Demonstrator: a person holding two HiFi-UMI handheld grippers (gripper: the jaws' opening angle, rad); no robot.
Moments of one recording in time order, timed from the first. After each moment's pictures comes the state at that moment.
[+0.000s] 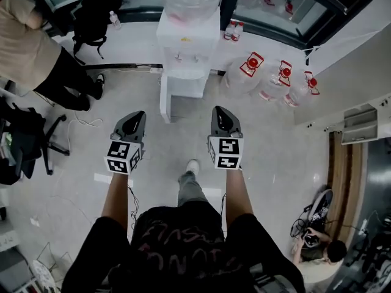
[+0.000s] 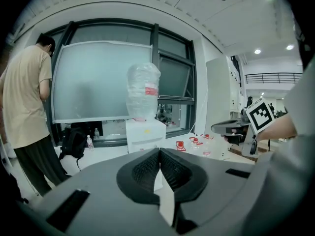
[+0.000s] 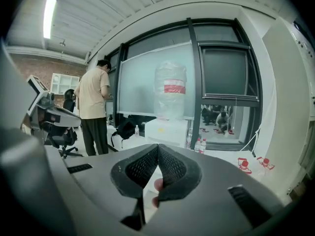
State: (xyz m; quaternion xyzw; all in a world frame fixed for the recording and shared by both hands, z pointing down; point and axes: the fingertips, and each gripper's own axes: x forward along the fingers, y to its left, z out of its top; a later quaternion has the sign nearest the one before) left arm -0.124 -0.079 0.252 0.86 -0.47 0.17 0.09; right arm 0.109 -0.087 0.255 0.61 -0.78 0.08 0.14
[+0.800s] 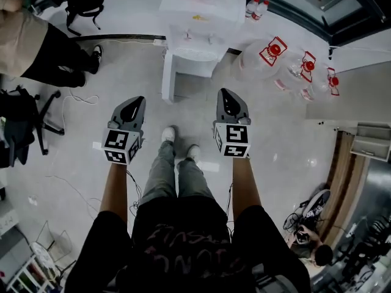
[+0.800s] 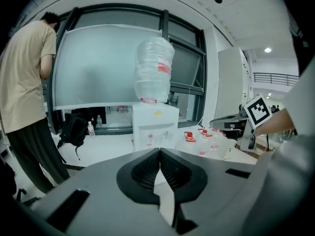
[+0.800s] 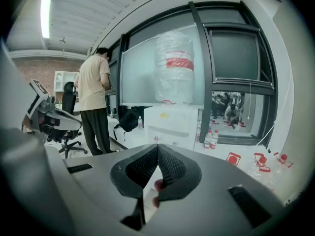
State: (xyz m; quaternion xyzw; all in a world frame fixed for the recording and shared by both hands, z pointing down) left arm -0.137 -0.177 0.359 0.84 -0.49 0.19 0.14; right arm 0.096 -0.205 0.353 0.57 -0.80 0.11 0.17
